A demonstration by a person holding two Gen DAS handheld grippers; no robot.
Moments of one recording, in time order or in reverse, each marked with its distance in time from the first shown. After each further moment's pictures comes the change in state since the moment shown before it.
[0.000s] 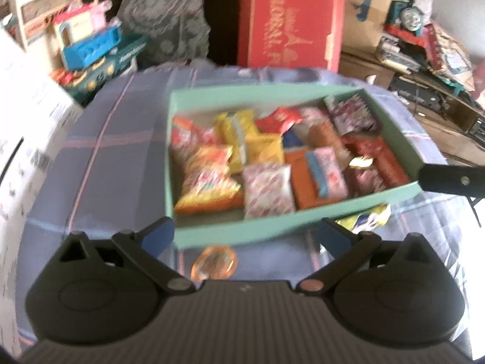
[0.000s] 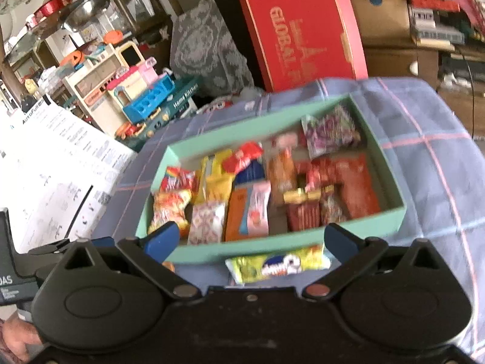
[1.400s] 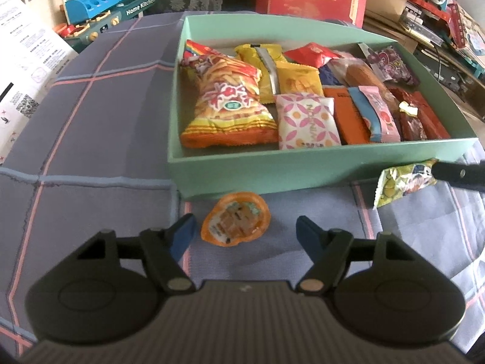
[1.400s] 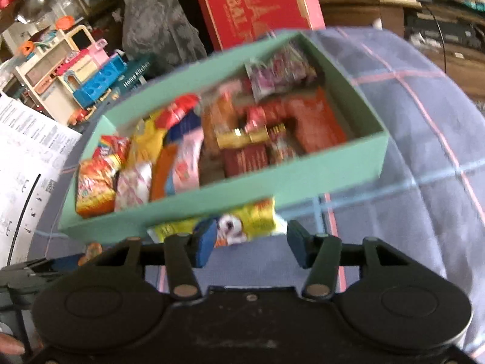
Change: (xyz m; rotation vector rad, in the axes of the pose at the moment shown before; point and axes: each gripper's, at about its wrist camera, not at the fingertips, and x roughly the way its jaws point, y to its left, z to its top) left arm 0.072 0.022 -0.040 -0.028 0.106 0.017; right arm 0.066 -0.035 -0.042 0.062 0.051 -0.138
